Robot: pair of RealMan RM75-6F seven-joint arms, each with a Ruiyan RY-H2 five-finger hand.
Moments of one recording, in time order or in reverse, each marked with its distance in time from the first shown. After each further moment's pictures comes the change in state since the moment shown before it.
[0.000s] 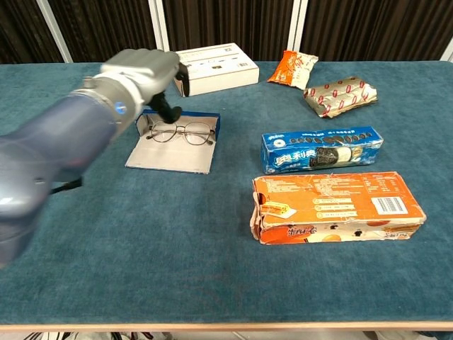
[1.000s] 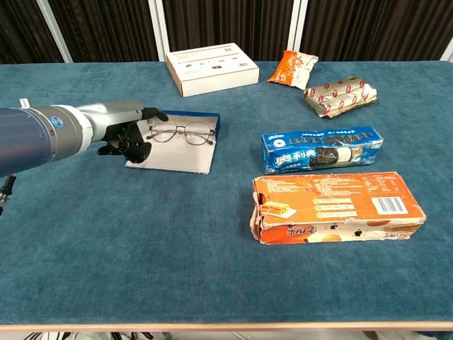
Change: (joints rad) left arm 0.058 0.221 0.047 -0.159 -0.304 -0.267 -0.254; right arm 0.001 -0.001 0.002 -0.003 0.011 -0.005 -0.009
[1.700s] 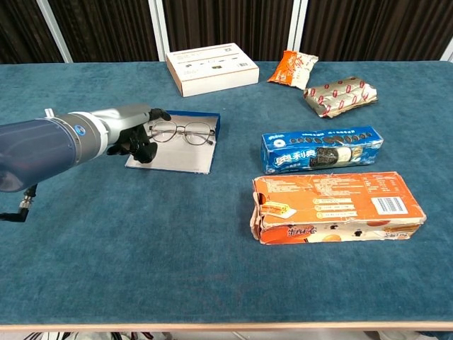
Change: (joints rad) left arm -0.051 -0.094 0.020 0.137 0.008 0.034 -0.025; right arm 0.000 0.000 -0.001 0.002 0.001 -0.002 -0.002
